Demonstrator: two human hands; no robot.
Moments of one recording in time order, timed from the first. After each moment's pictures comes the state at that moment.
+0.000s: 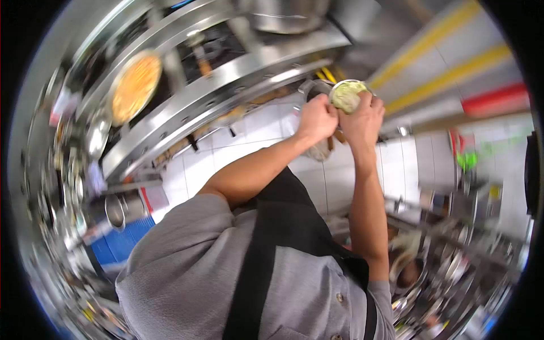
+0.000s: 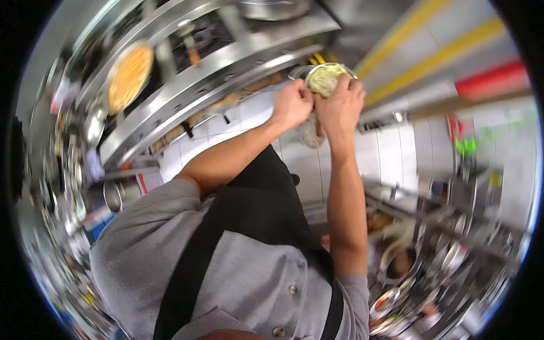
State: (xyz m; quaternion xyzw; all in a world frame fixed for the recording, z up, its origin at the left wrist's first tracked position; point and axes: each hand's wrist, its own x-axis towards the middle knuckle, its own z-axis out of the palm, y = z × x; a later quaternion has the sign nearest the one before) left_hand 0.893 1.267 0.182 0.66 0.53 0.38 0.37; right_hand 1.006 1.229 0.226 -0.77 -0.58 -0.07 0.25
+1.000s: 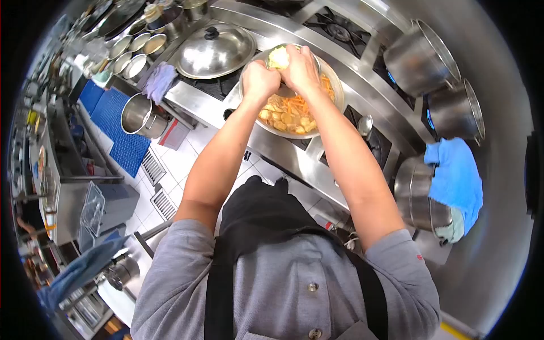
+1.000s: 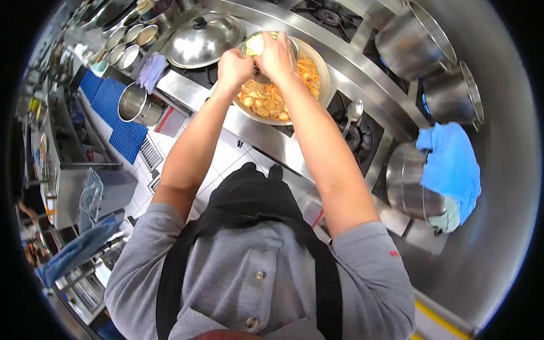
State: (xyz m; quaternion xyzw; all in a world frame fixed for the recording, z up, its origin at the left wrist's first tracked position) left_hand 0.251 1.459 0.236 0.16 0.84 0.49 0.14; right_hand 0.314 1.567 0.251 -0.23 -0.94 0.17 0.21
